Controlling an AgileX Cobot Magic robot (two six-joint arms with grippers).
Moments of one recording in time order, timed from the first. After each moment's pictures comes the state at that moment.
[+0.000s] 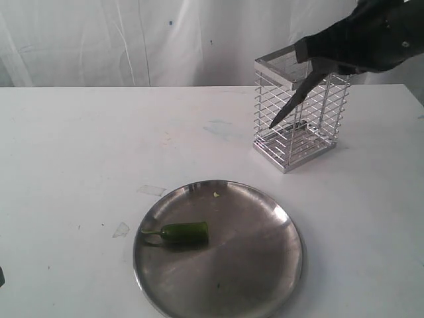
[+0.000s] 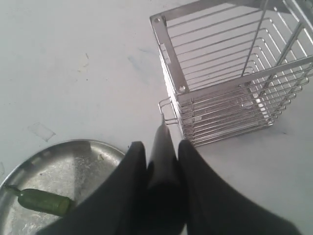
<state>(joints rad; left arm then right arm) -0.47 0.00 0.02 -0.18 0.26 0.08 0.31 1.33 -1.22 0.13 0.67 -0.11</state>
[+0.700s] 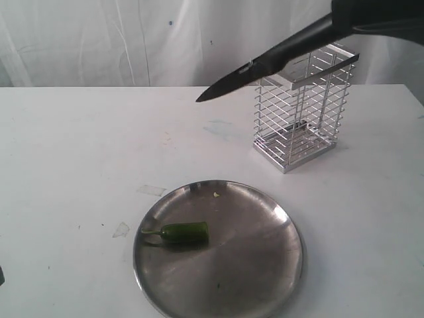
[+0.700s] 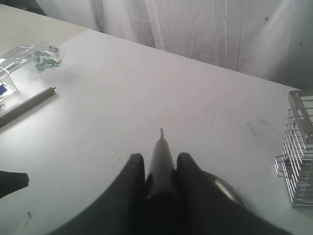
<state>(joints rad) -0.47 0.00 0.02 -0.18 0.26 0.08 0.31 0.87 -1.11 0.65 0.85 -0.50</state>
